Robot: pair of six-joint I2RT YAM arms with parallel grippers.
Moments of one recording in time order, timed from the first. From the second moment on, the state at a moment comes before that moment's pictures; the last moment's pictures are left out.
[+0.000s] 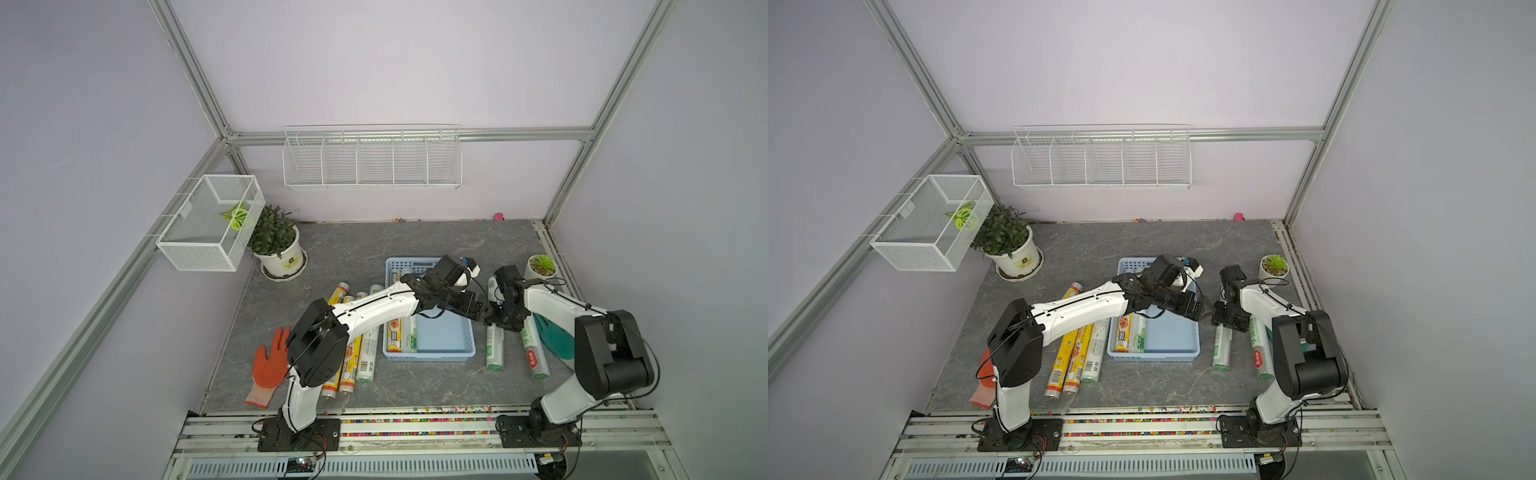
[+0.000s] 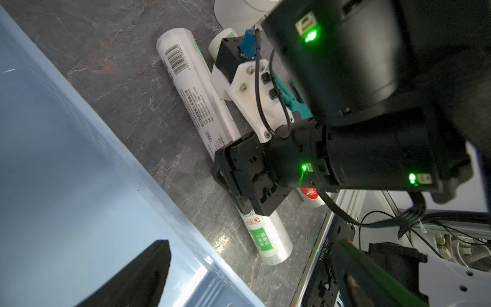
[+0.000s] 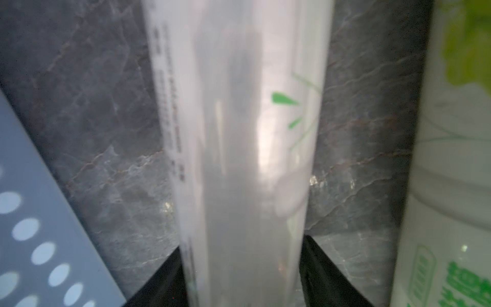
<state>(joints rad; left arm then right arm) -1.00 1.95 1.57 -0.35 0.36 -0.47 0.17 1.62 0.93 -0.75 -0.02 0.38</state>
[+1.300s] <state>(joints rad) -0.99 1.75 1.32 -0.17 0.20 -0.50 0.22 1.36 0.97 -0.87 -0.05 0.36</state>
